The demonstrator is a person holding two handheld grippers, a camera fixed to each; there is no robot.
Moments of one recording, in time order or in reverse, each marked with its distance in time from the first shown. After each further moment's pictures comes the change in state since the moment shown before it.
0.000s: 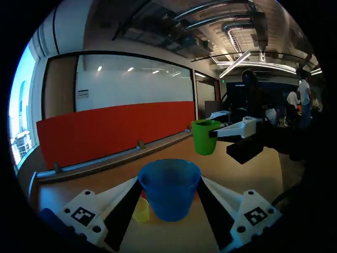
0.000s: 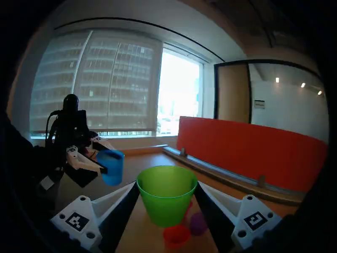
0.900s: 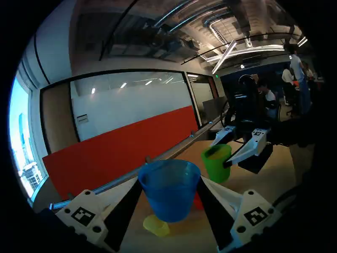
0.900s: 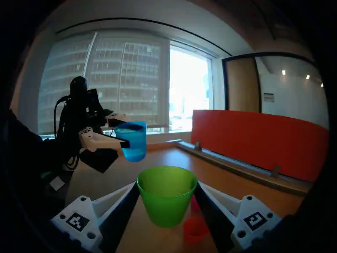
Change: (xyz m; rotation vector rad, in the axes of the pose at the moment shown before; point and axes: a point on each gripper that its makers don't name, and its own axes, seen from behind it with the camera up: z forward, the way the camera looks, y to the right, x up) left arm 0.049 0.000 0.007 0.035 0.058 0.219; right arm -0.034 -0.040 0.002 0.099 -0.017 0.034
